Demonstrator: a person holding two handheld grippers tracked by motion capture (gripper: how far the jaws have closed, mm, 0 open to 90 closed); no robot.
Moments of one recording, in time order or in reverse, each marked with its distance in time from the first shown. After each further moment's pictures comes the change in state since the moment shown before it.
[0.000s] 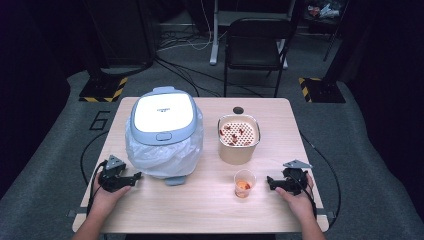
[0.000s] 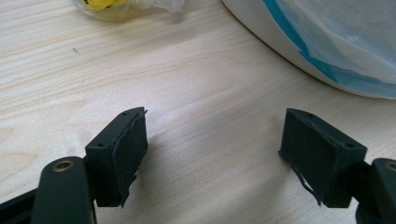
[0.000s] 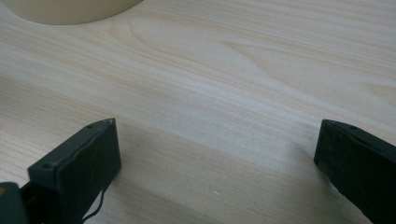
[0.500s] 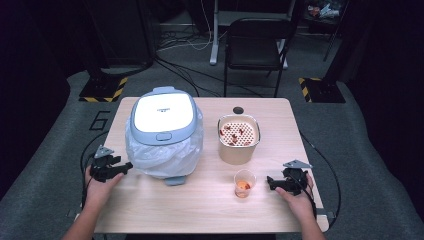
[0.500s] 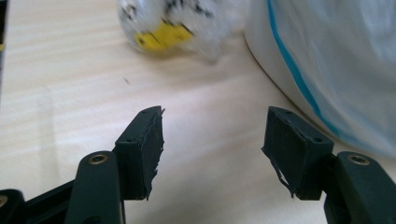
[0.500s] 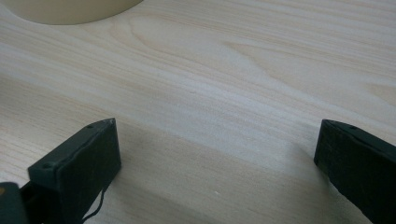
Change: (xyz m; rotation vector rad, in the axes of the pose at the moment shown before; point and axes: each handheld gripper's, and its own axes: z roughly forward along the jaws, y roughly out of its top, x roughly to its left) left arm 0.025 0.035 -0.020 -0.024 0.019 -0.125; right arm 0.000 0.000 0.000 0.000 0.000 0.000
